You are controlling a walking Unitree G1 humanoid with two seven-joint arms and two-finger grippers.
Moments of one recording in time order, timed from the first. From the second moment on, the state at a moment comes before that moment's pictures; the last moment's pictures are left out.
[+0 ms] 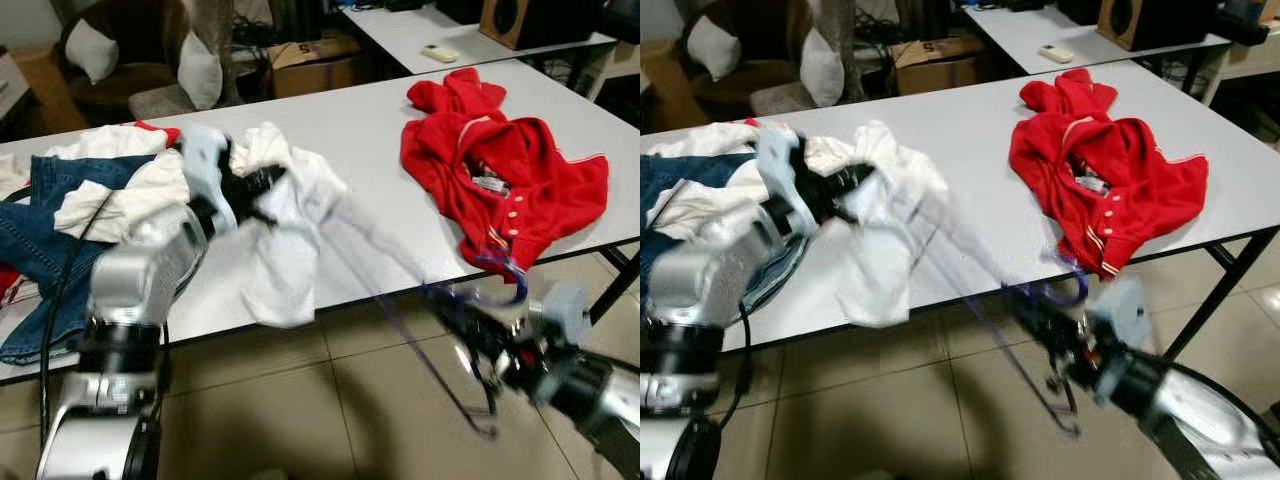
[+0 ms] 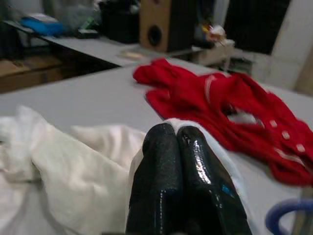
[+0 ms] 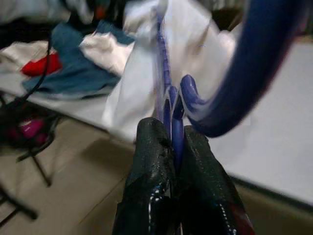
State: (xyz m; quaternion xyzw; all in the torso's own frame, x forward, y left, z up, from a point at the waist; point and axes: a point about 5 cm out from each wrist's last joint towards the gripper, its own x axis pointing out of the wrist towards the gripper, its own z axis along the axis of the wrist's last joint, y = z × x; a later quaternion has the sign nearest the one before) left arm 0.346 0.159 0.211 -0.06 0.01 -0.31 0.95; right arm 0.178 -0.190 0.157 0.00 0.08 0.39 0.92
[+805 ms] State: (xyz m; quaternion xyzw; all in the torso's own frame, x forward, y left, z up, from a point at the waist) left arm 0.352 0.157 0.278 -0.04 -0.09 -0.29 0.95; right arm 0.235 -0.207 0.173 -0.03 0.03 0.22 0.98
